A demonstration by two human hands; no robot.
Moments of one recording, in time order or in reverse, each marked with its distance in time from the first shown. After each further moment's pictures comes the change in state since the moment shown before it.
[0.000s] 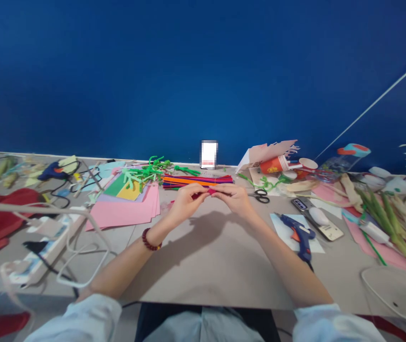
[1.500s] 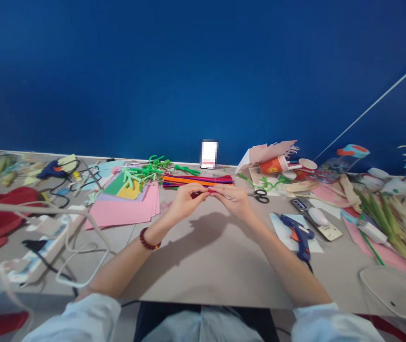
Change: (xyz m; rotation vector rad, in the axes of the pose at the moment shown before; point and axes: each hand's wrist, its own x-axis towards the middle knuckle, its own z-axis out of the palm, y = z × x) left_hand 0.001 0.005 -0.003 -0.141 -0.012 -0.100; right_hand -0.002 -0.010 0.002 -0.085 0.031 -0.152
